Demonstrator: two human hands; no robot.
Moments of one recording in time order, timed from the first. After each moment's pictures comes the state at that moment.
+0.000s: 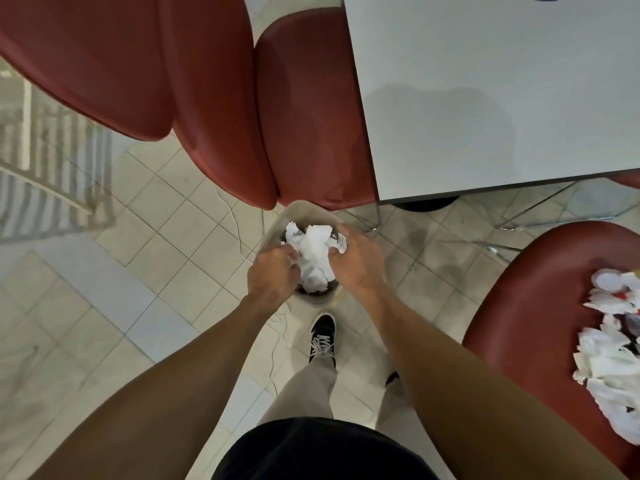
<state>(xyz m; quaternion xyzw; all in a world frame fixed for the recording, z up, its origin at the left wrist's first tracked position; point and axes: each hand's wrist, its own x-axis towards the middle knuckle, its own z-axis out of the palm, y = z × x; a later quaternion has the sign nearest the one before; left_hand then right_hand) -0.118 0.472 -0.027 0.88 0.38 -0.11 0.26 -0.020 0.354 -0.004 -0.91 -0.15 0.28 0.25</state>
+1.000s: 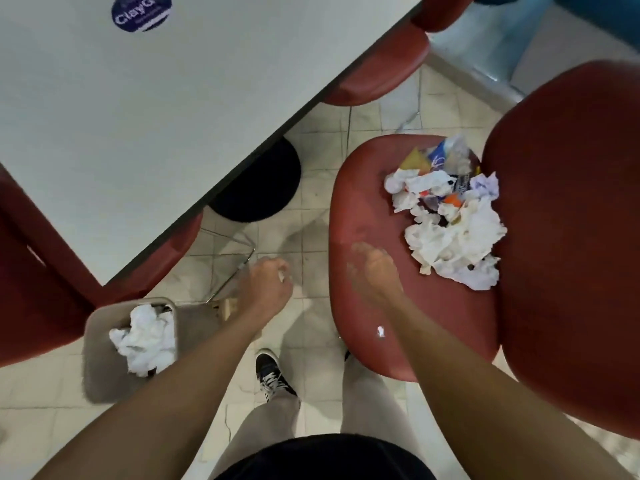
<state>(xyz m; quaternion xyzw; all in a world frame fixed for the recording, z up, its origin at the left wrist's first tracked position) 0.042 0.162 -0.014 0.96 0.06 -0.19 0.21 0.039 -0.041 -0.015 -0.89 0.17 0.23 0.36</state>
